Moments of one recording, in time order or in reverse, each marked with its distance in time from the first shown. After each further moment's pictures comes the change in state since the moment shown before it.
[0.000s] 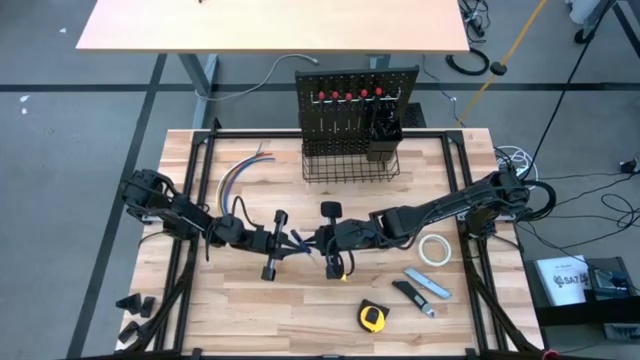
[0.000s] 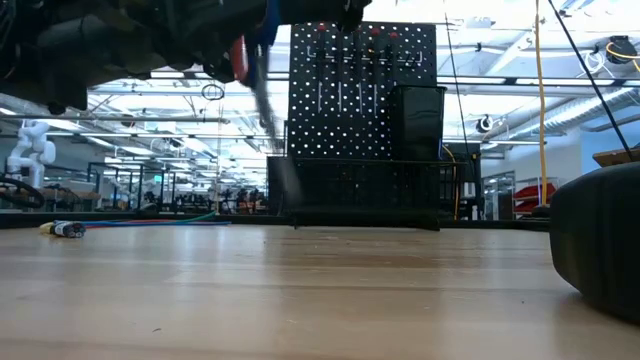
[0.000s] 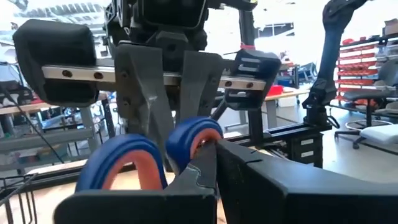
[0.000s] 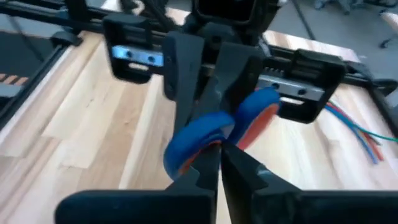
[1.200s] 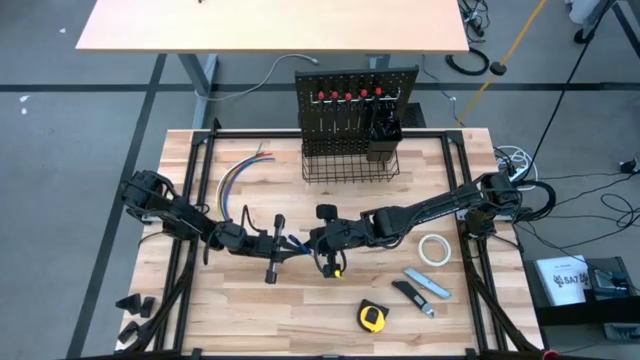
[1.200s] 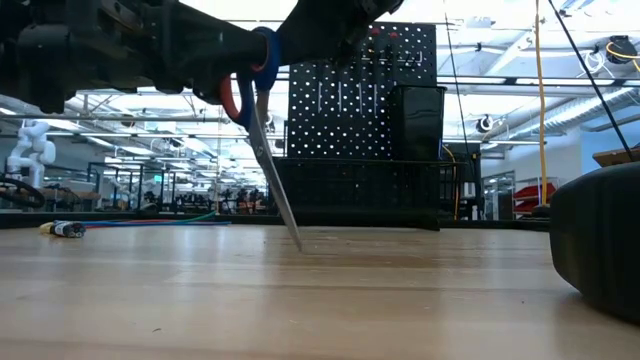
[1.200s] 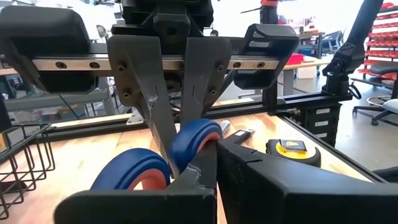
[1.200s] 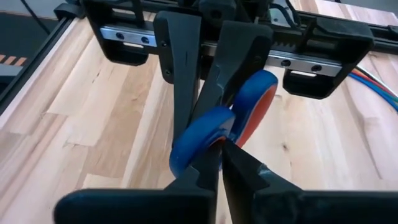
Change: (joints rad) left arm -0.023 0.001 -0.001 -0.117 -0.183 -0.034; right arm -0.012 0.076 0.000 -0.013 -0.126 0.055
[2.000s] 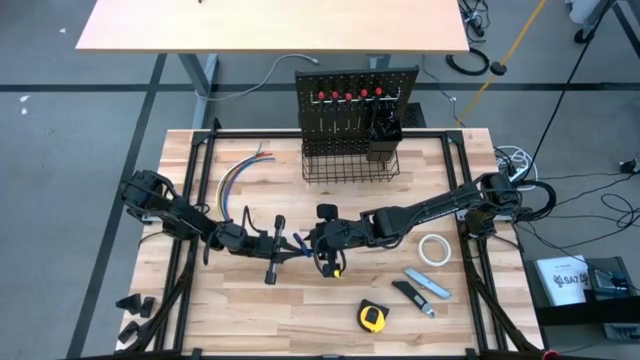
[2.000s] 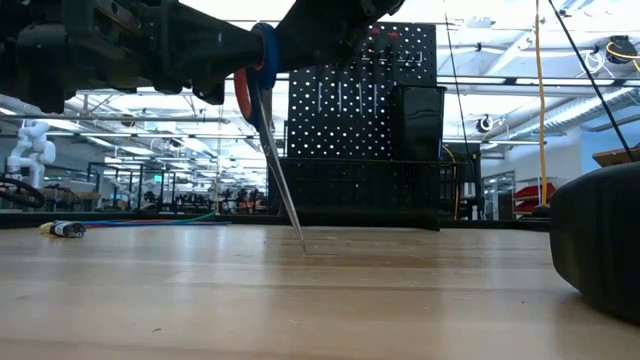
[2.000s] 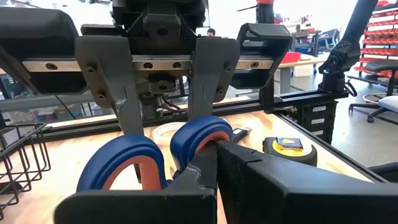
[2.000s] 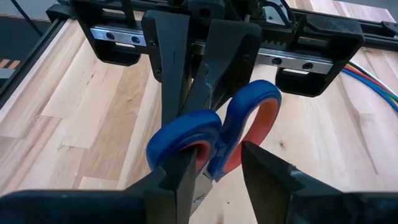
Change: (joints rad) left arm 0.000 0.000 0.002 -0.014 0.010 0.001; right arm 0.002 0.001 -0.001 -0.003 0.010 0.013
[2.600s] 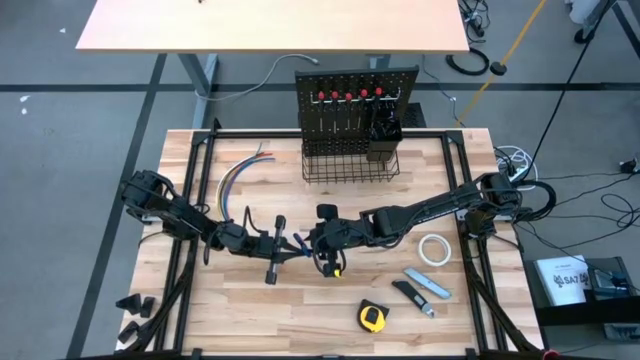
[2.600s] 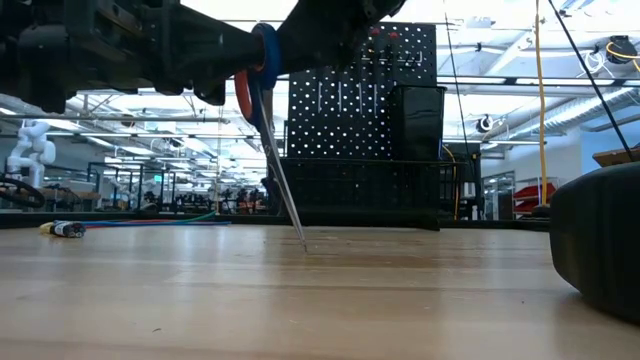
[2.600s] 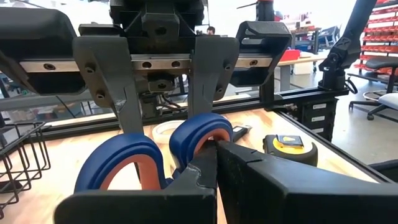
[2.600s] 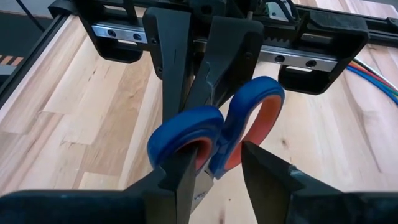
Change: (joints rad) left arm 0.000 -0.001 0.002 -0.019 0.005 0.000; right arm 0.000 -0.001 0.002 -0.032 -0.018 0.003
